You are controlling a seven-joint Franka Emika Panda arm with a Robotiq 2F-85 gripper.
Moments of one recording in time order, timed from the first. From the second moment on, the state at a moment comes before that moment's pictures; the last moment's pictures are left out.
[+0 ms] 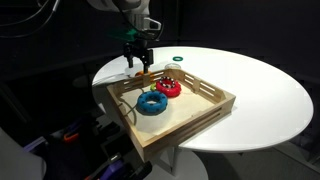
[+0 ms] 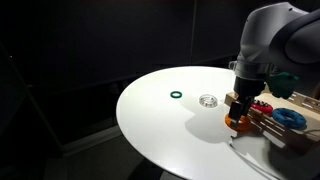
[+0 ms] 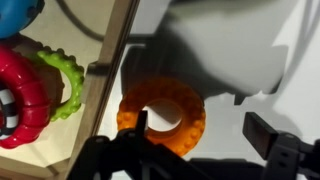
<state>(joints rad) 0.15 0.10 0.13 -2.43 0.03 2.45 0.08</state>
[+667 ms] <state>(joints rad) 0.15 0.15 0.12 -2.38 0.01 2.44 0.11</state>
